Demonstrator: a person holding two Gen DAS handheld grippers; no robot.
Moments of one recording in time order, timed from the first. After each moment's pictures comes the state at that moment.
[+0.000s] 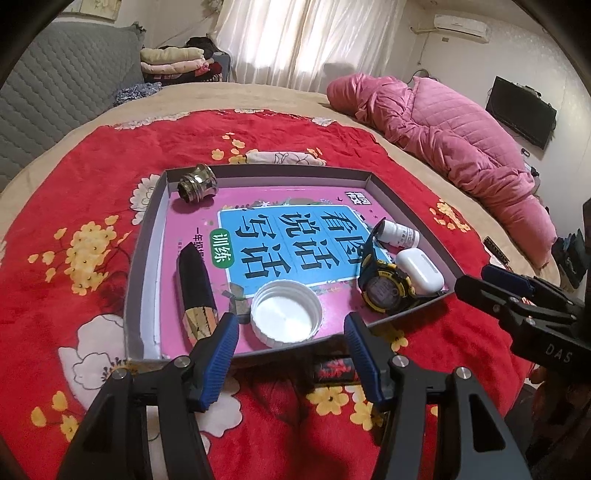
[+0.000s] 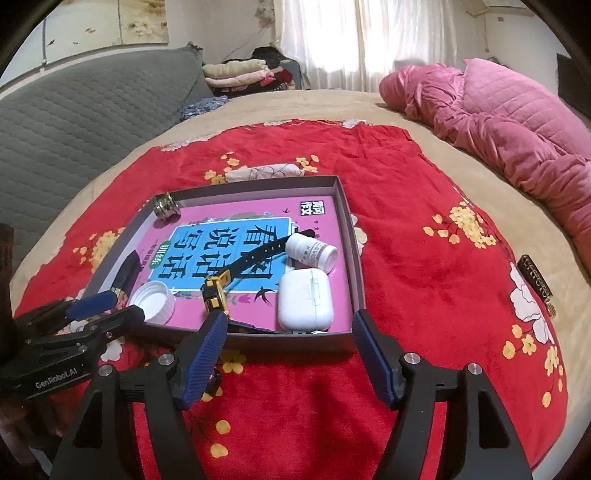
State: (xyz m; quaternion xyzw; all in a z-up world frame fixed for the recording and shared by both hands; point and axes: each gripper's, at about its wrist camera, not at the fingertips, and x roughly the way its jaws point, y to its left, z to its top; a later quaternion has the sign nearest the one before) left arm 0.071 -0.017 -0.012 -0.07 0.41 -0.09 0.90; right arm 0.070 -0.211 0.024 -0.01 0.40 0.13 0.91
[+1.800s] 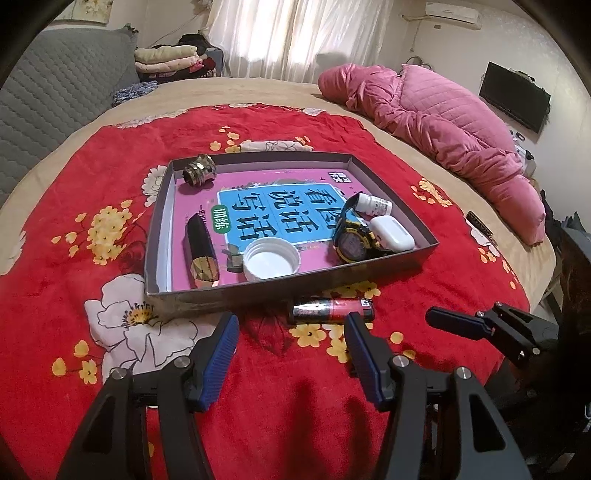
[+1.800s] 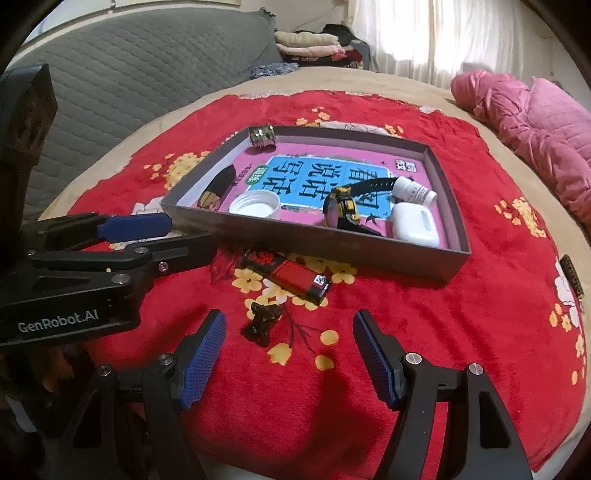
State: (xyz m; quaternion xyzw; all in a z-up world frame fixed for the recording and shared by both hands) left arm 0.020 -0.024 0.005 -0.05 0.43 -0.09 0.90; right arm -0.001 -0.156 -0.003 -0.07 0.44 0.23 0.86
